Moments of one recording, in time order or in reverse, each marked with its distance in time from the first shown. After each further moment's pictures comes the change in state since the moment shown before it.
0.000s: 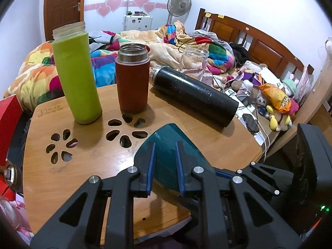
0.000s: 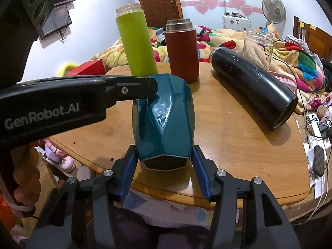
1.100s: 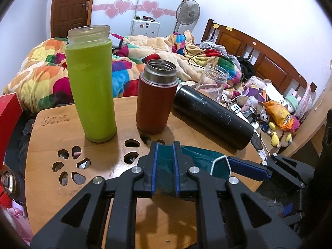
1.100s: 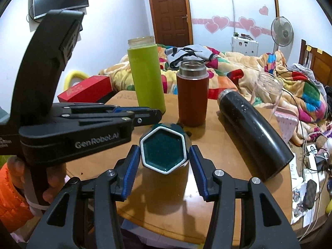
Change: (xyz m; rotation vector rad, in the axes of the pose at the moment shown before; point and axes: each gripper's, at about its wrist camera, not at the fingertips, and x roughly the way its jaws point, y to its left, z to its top) left arm 0.010 0.044 0.029 -0.067 -0.051 -0.012; right arm -0.006 0.007 0.051 -0.093 -0.106 0.016
